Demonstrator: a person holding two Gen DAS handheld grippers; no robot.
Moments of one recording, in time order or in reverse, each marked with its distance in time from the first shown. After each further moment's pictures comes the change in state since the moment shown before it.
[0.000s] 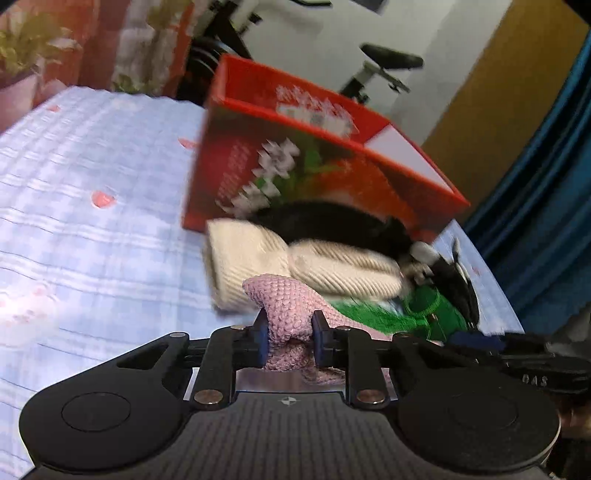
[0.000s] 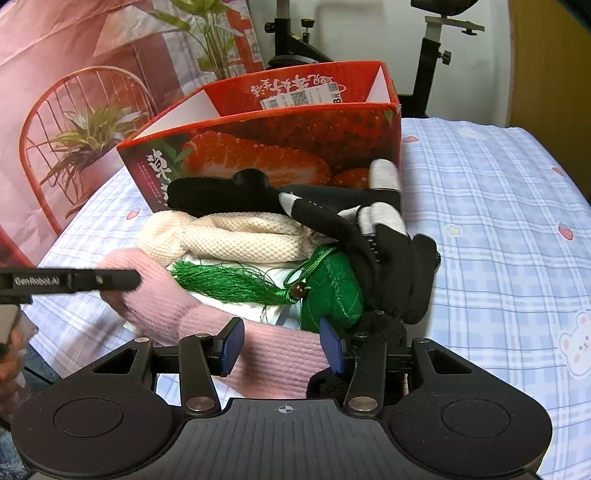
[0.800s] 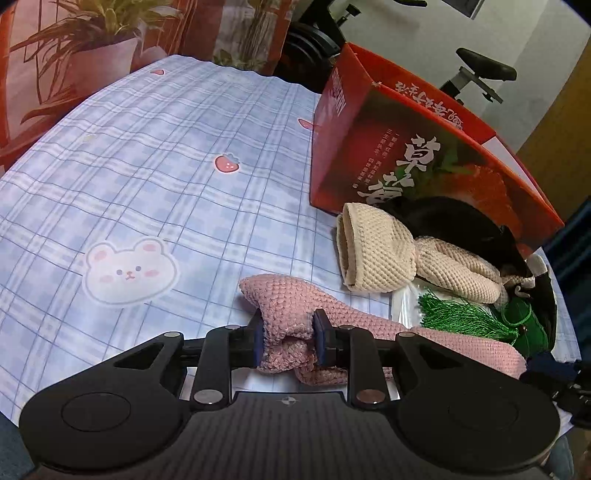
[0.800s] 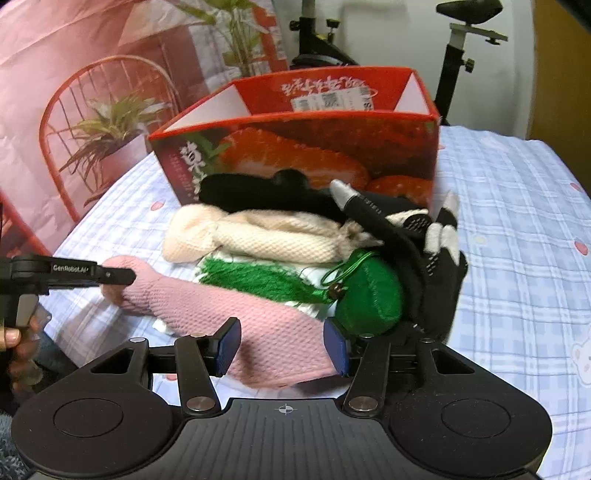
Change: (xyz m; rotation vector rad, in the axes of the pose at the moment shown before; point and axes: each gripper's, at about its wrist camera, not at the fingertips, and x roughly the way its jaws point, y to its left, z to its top) left arm -0.001 0.044 -0.007 -0.139 0.061 0.226; right arm 0.000 0.025 -0.002 -0.045 0.033 0.038
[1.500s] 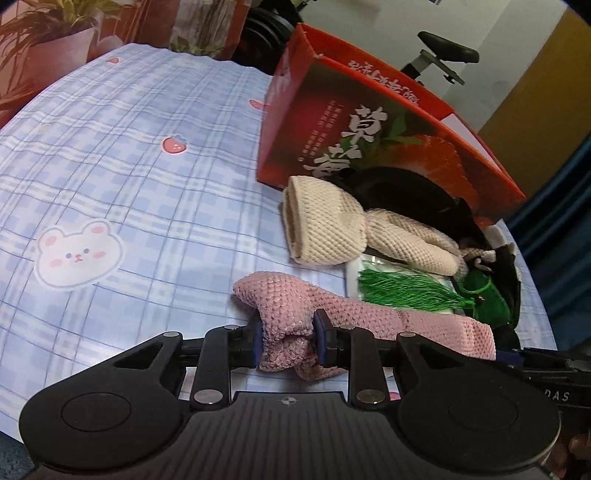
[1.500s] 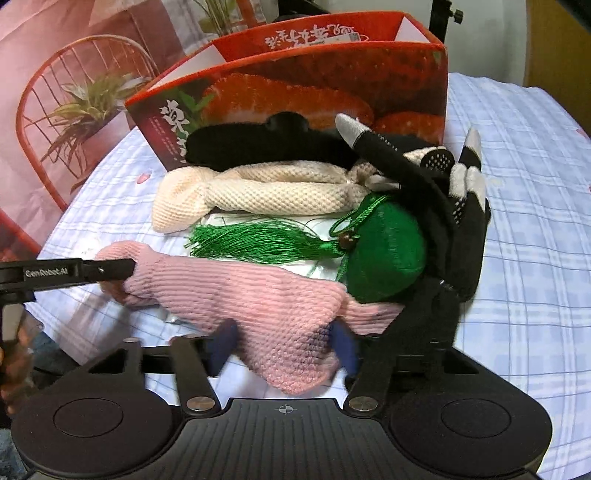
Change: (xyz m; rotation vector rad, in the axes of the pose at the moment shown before) left arm 0.000 -0.014 -0.011 0.053 0.035 -0.133; right arm 0.025 0.002 -0.006 0.090 0.093 0.007
